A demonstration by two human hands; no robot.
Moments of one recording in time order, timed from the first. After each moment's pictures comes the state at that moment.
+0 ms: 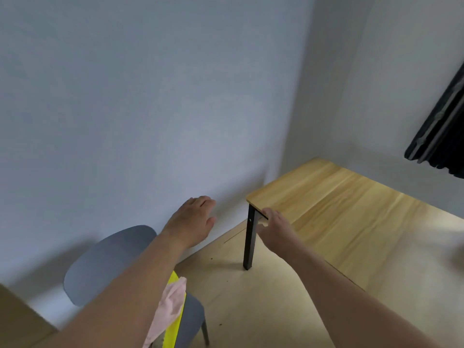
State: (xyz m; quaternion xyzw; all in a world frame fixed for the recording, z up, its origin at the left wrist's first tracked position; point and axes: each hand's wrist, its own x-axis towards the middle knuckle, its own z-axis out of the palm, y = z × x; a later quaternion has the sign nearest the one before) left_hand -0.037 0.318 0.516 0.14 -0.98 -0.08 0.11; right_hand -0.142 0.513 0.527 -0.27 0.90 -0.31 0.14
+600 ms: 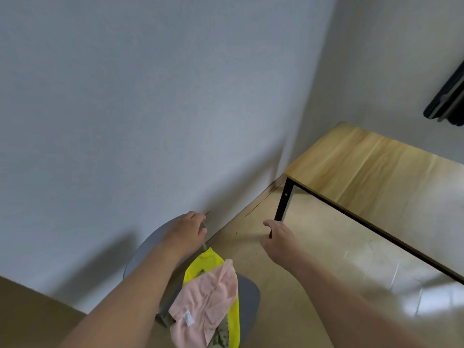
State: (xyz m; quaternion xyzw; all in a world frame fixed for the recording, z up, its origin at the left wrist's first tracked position) left_hand 0.057 0.069 0.426 0.18 -0.97 -0.19 -0.01; right_hand -0.032 0.292 0.440 -0.18 0.91 -0.28 0.22
